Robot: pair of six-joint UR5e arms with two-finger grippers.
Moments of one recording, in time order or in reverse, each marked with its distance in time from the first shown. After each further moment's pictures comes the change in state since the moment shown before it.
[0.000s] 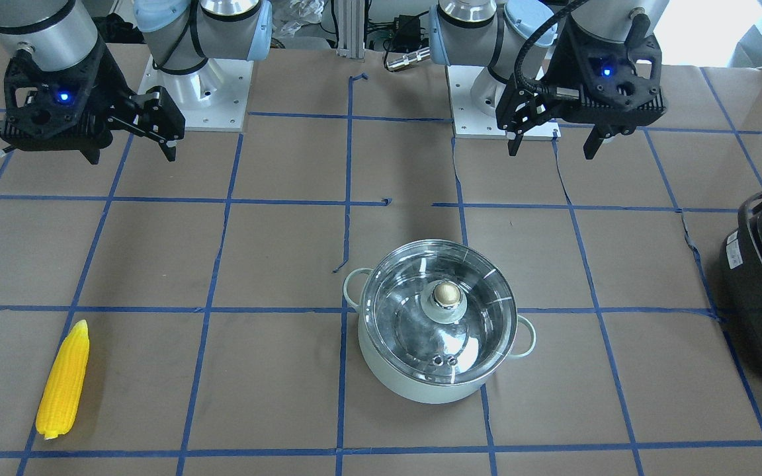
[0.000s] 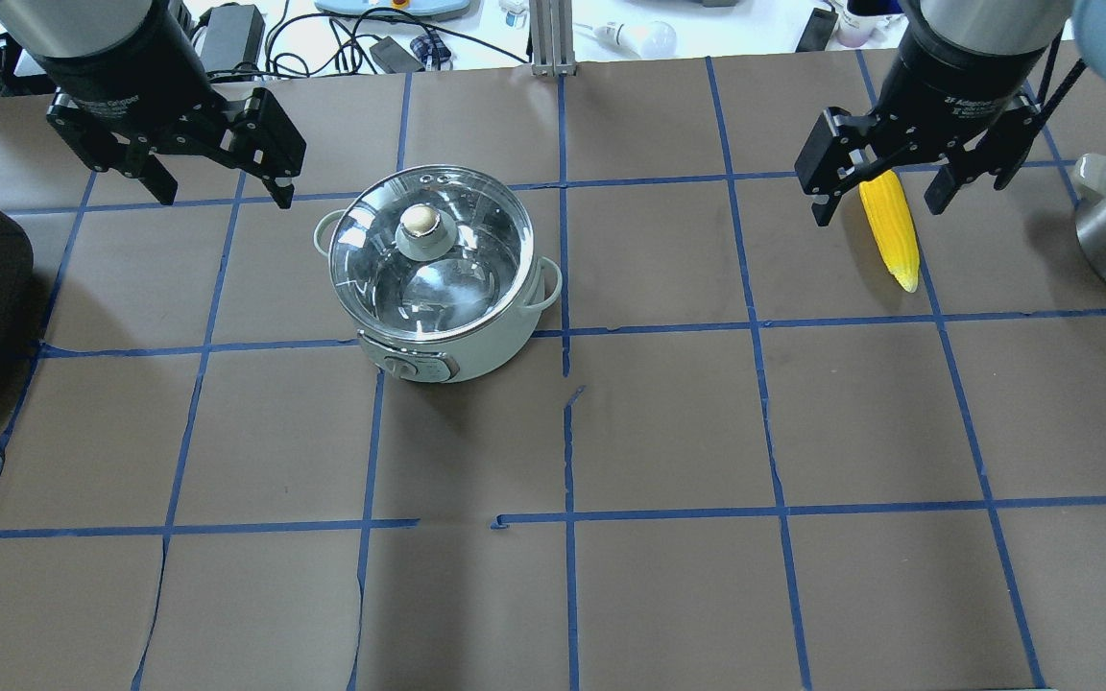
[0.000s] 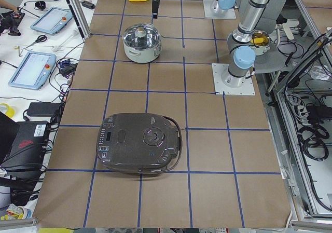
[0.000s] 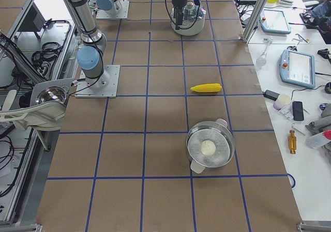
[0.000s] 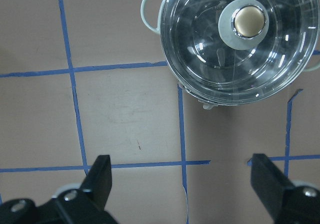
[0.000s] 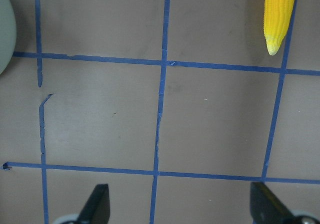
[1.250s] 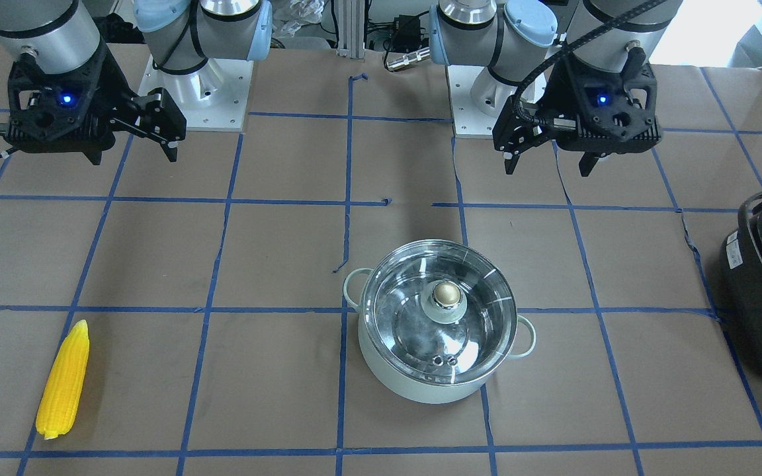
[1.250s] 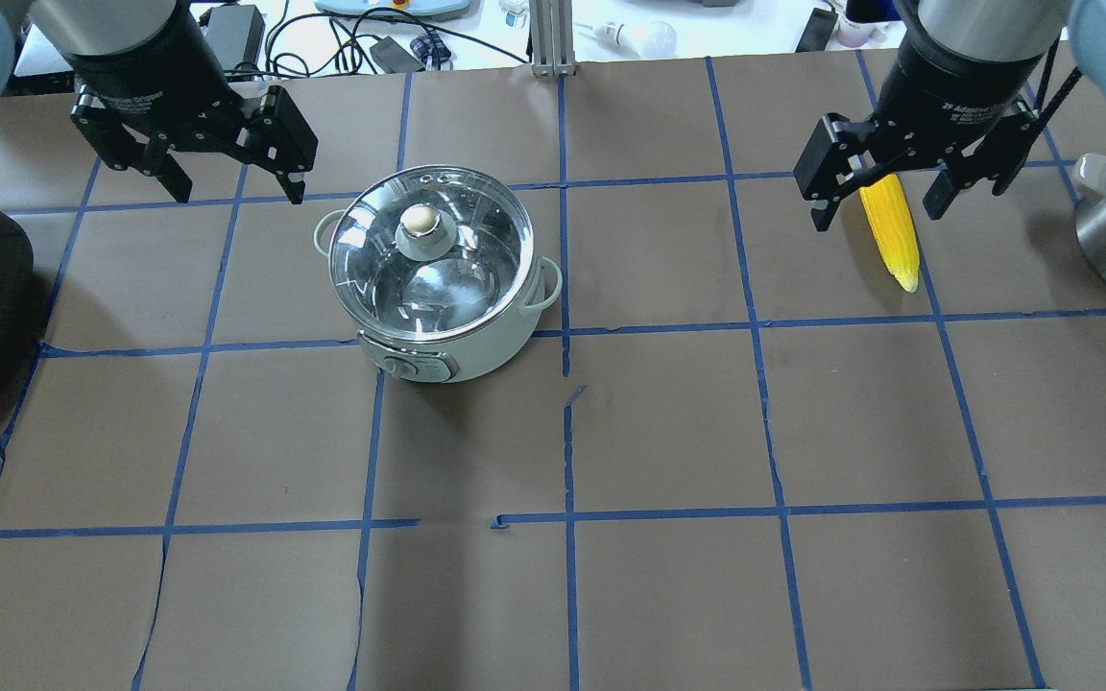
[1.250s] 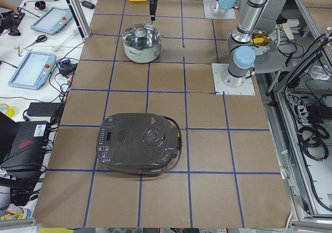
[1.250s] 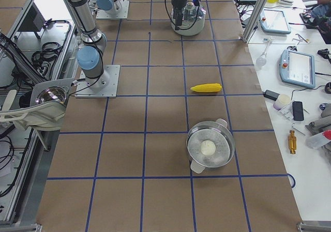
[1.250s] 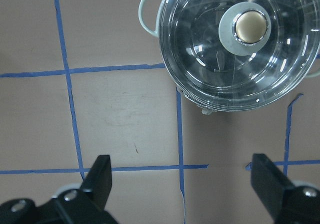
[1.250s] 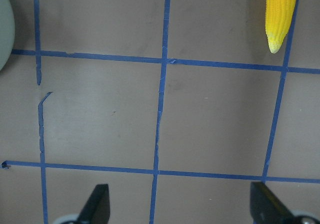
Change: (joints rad) left arm -0.004 -0.050 0.011 0.024 0.000 -0.039; right arm -0.001 -0.001 0.010 -0.004 0.000 -0.002
